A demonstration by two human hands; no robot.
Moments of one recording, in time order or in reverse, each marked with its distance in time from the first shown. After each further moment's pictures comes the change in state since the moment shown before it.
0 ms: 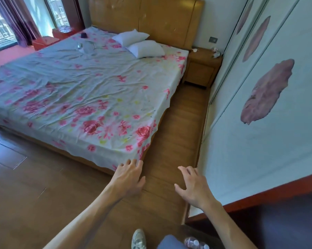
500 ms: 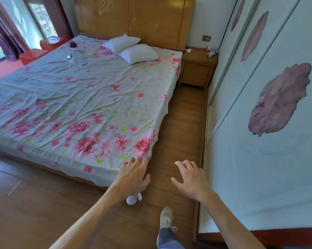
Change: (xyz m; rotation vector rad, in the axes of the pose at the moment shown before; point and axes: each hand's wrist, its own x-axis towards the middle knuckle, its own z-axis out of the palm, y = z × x) left_hand 0.115 -0.030 -0.031 0.068 0.052 0.113; right_hand 0.124 -0.001 -0.025 0.007 0.000 0.023
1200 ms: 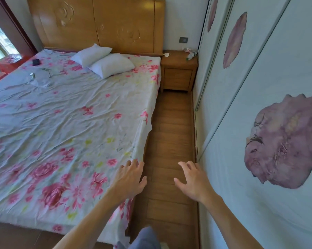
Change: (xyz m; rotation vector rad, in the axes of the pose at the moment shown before) left_hand 0.264 -0.012 -0.010 0.031 -0.065 0.070; right_hand 0.182 0.124 -0.072 0.130 0.036 0.158
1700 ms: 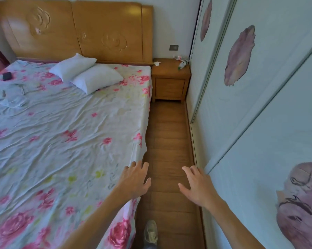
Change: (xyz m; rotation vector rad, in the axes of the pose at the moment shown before) left_hand 0.215 -0.067 -0.039 0.005 -0.034 0.105; right_hand 0.194 0.015 -0.042 -0.081 0.011 0.088
